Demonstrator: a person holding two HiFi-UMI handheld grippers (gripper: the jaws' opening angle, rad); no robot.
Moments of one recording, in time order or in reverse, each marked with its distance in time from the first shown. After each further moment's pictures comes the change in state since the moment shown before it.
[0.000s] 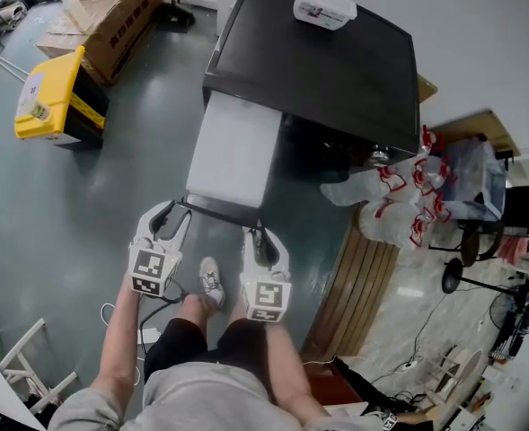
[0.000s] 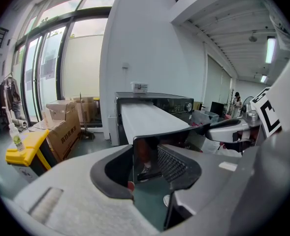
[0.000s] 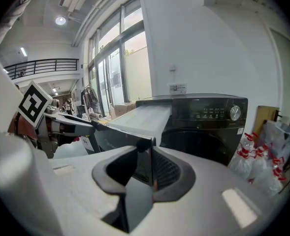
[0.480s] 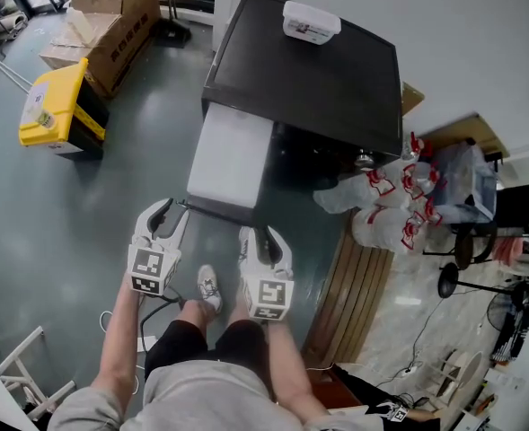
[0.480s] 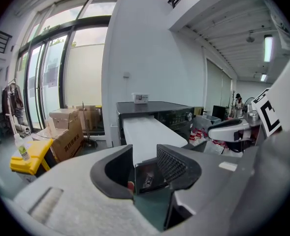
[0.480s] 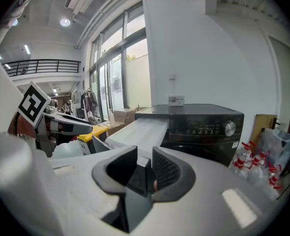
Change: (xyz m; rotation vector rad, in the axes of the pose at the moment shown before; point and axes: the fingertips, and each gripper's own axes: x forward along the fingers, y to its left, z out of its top) left arm -0.023 -0.001 0.047 0.016 -0.071 0.034; right arm -0.024 -0.009 0.043 -0.025 -0.056 -0.021
